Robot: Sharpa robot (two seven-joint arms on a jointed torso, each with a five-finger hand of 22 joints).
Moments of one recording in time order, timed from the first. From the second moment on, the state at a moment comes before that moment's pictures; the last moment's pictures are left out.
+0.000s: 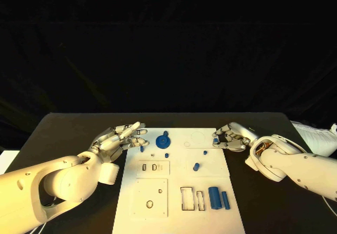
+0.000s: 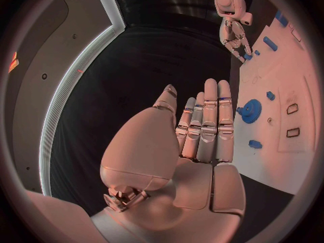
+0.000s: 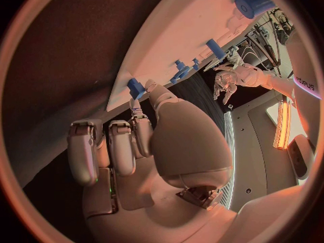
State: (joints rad) left arm 1.17 -1.03 -0.04 1.78 0.17 -0.24 0.42; left_hand 1.44 0.02 -0.03 0.18 0.11 0.96 0.21 0.08 0.07 1.09 0.15 0.07 0.07 1.18 0.08 0.38 0.41 0.18 1.02 0.19 0.40 0.16; right arm 1.14 -0.92 -0.02 1.38 -1.20 -0.43 0.09; right_hand 1.34 -0.11 0.21 0.08 0.20 1.01 0.15 0.08 0.09 1.45 0.06 1.35 1.31 1.47 -0.01 1.53 1.31 0.04 1.47 0.09 1.51 1.31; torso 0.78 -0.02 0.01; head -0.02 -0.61
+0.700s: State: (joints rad) left arm 1.17 -1.03 -0.04 1.78 0.17 -0.24 0.42; left_hand 1.44 0.02 -0.03 0.18 0.11 0.96 0.21 0.08 0.07 1.09 0.15 0.07 0.07 1.18 0.08 0.38 0.41 0.18 1.02 0.19 0.40 0.16; right arm 1.14 -0.92 -0.02 1.38 -1.21 -0.42 0.09; right_hand 1.34 -0.11 0.21 0.08 0.20 1.01 0.15 0.08 0.09 1.45 0.06 1.35 1.31 1.47 -0.01 1.53 1.31 0.04 1.47 0.09 1.51 1.31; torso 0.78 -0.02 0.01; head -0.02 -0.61
